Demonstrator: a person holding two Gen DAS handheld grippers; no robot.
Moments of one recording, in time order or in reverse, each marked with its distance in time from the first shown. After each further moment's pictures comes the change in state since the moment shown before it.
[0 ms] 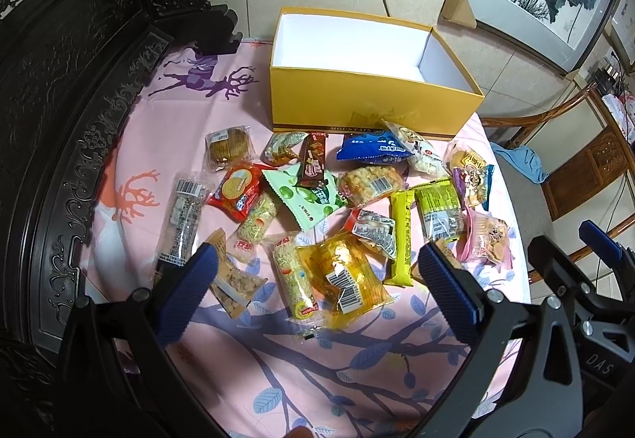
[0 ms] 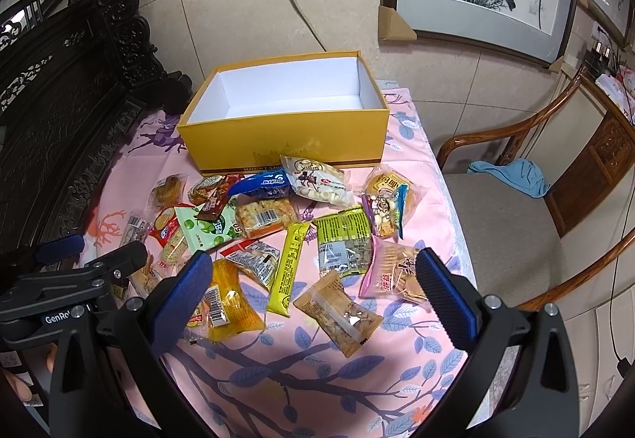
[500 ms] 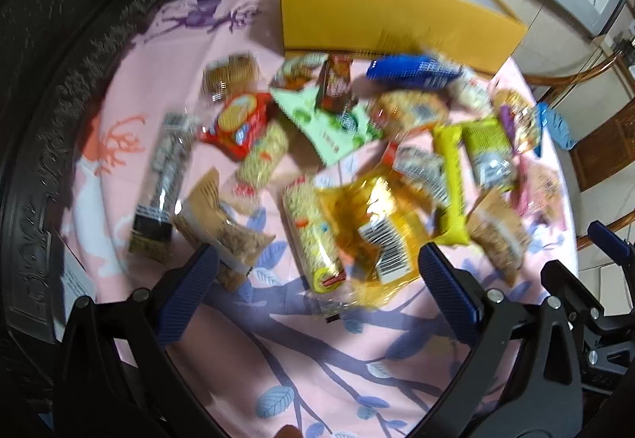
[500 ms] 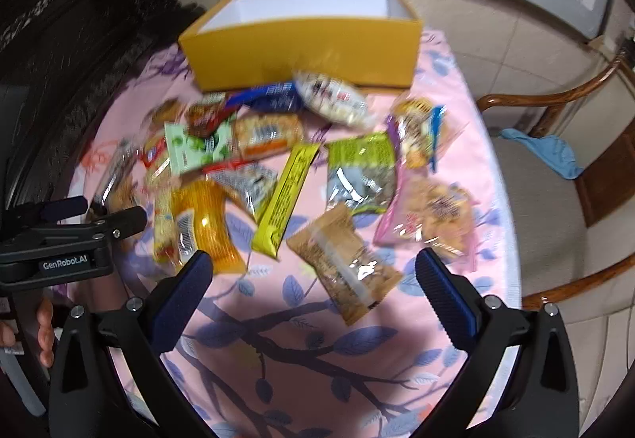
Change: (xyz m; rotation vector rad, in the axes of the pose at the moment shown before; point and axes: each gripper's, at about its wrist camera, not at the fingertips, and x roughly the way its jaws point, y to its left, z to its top) left arm 0.079 0.011 -0.046 0.012 0.138 0.067; right arm 0.072 -0.016 -0.060 -0.089 0.168 0.100
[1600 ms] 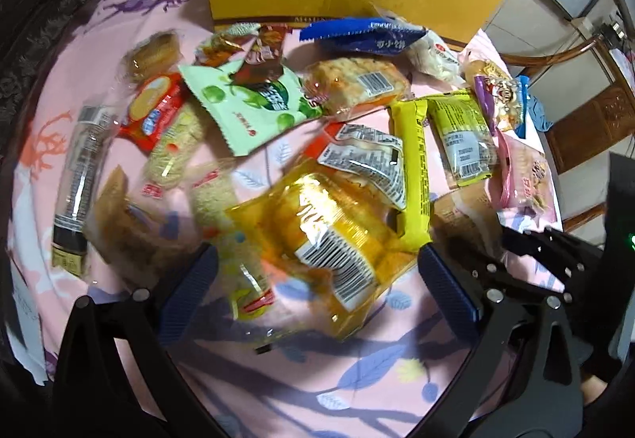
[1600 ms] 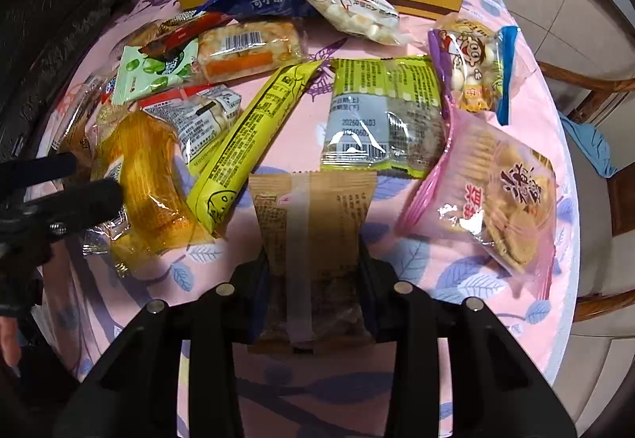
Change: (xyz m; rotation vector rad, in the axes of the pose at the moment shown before) left arm 0.048 -0.040 0.008 0.026 0.057 -0.132; right arm 0.097 -0.016 -0.002 -0.071 0.175 0.050
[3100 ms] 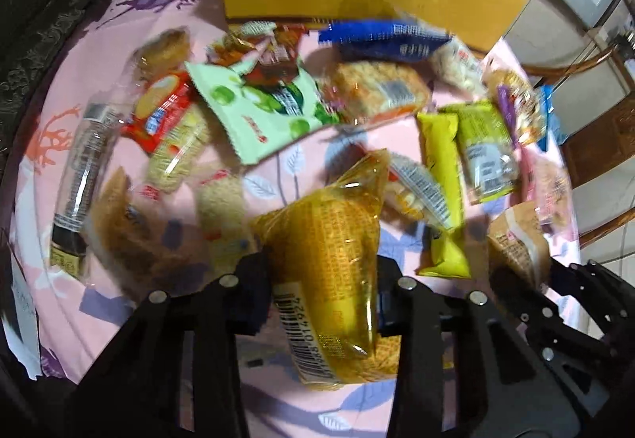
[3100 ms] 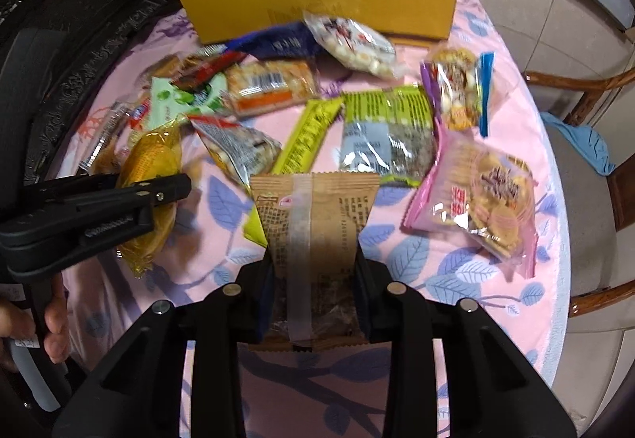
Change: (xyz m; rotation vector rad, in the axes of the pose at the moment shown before) left arm -0.002 0.012 -0.005 -0.030 -0.048 0.039; right arm -0.039 0.011 -0.011 0.026 -0.111 0.022
